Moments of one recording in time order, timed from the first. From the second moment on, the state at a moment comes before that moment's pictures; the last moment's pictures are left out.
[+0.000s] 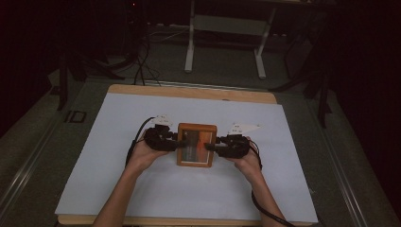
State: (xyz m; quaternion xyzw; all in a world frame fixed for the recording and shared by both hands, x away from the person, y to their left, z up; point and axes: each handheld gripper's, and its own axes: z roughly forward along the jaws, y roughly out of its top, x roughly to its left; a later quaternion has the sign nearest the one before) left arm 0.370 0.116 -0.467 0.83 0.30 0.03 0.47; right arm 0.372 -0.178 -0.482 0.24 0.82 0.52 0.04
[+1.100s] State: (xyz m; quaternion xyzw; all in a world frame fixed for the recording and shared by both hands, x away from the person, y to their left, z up) left arm 0.381 0.116 -0.472 0.82 0.33 0.02 0.47; right arm 0.388 -0.176 -0.484 0.27 0.82 0.51 0.03
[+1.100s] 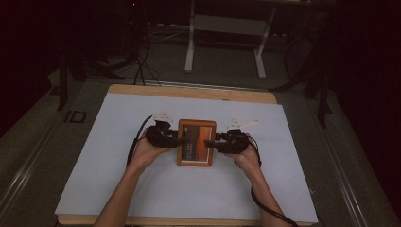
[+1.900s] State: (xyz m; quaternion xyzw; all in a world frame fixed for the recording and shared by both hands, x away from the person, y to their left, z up) left arm 0.367 0.145 -0.470 0.80 0.35 0.04 0.50; right arm 0.381 -0.190 -0.475 0.28 0.82 0.50 0.03
